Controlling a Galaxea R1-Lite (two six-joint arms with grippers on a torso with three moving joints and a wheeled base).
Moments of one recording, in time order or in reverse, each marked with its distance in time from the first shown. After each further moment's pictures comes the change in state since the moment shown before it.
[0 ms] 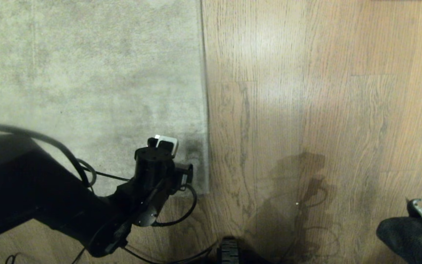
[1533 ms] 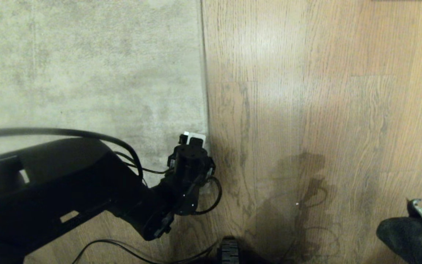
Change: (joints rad) left arm -0.104 0.181 -0.254 0.009 0.155 0.026; right arm 0.000 0.000 0.000 0.000 0.000 0.000
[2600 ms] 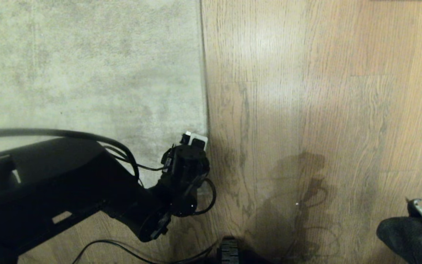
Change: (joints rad) left arm 0.027 -0.019 0.033 0.006 0.115 0.173; right arm 0.000 0.000 0.000 0.000 0.000 0.000
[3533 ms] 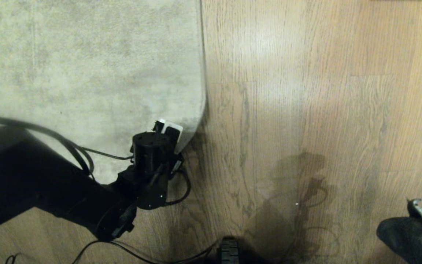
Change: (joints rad) left arm 0.124 -0.167 0.122 -0.082 -0.004 0.179; right arm 0.000 0.000 0.000 0.000 0.000 0.000
